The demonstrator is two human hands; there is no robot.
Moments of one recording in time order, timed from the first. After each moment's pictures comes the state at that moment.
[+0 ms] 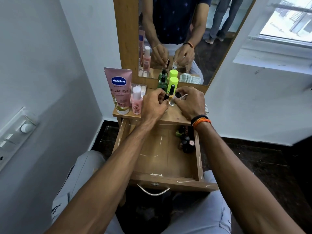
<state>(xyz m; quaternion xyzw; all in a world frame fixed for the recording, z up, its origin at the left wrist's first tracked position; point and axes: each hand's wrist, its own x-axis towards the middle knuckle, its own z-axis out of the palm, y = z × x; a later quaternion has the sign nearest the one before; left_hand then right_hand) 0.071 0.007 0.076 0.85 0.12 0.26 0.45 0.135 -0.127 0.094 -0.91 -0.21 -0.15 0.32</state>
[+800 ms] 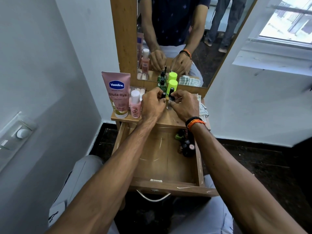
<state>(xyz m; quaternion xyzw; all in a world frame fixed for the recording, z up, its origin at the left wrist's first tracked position) 0.098 0.013 0.070 0.85 0.15 0.27 0.43 0.154 -0.113 0.071 -0.91 -0.22 -0.14 0.32</state>
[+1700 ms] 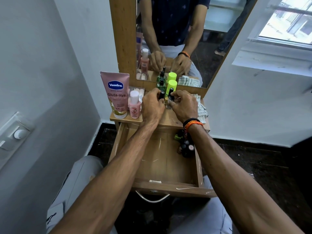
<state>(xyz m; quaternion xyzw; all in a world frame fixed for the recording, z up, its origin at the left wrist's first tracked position) 0.103 0.007 0.060 0.84 0.18 0.30 0.41 0.153 -0.110 0.066 -0.91 -0.21 -0.16 0.32</state>
